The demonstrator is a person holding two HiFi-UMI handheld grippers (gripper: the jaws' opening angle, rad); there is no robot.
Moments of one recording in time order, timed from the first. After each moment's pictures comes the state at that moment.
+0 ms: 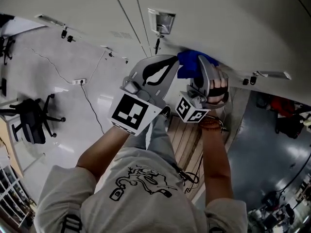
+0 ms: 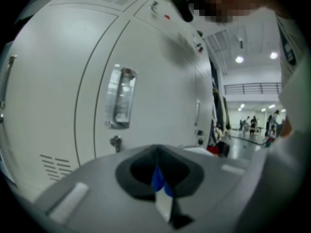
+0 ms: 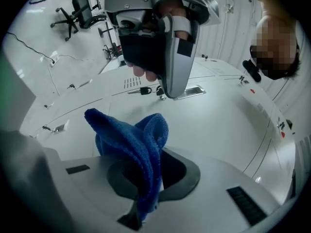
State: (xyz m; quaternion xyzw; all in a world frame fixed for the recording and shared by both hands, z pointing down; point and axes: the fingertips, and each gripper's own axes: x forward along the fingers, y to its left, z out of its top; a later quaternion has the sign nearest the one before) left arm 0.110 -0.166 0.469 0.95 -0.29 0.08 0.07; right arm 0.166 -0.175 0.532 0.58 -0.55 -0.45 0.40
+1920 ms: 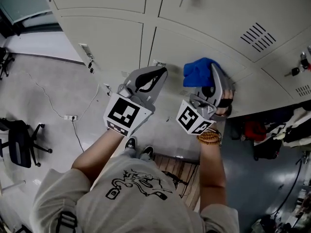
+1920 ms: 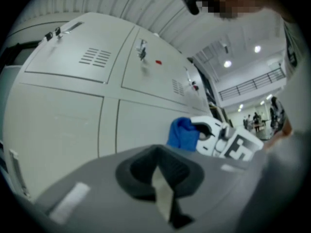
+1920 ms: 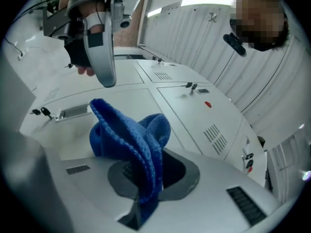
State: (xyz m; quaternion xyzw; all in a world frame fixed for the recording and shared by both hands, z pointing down) left arm 0.075 -0.162 0.287 0.95 -0.30 -0.01 -0.04; right arm 0.181 -0.164 0.258 0.66 -0.47 -0.50 0.31
